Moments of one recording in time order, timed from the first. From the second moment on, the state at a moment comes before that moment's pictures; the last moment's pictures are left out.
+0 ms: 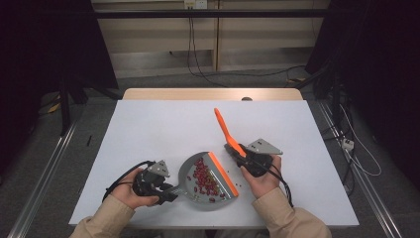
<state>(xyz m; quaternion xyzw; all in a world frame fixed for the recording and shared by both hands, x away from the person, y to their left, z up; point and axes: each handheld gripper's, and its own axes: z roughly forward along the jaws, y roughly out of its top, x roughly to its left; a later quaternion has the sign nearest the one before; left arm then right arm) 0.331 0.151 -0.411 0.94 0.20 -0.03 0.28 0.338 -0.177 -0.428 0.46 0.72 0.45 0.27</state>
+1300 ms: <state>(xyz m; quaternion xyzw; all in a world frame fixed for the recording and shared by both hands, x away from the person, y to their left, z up) 0.331 0.146 -0.411 0.94 0.22 -0.03 0.27 0.327 -0.152 -0.443 0.45 0.72 0.45 0.29</state>
